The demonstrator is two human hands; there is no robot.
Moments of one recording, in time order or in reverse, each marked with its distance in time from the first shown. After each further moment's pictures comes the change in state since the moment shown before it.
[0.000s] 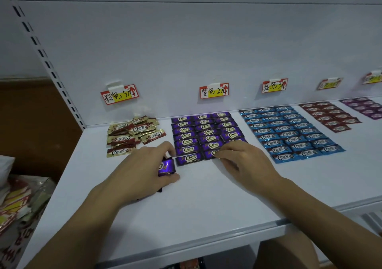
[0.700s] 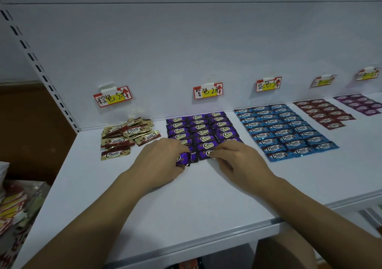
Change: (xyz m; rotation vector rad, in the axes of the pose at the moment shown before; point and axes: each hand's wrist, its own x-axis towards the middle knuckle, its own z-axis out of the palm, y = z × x) left_hand 0.043 0.027 0.016 0.247 0.049 0.168; right_hand -0.001 0.001 0.001 0.016 0.001 0.013
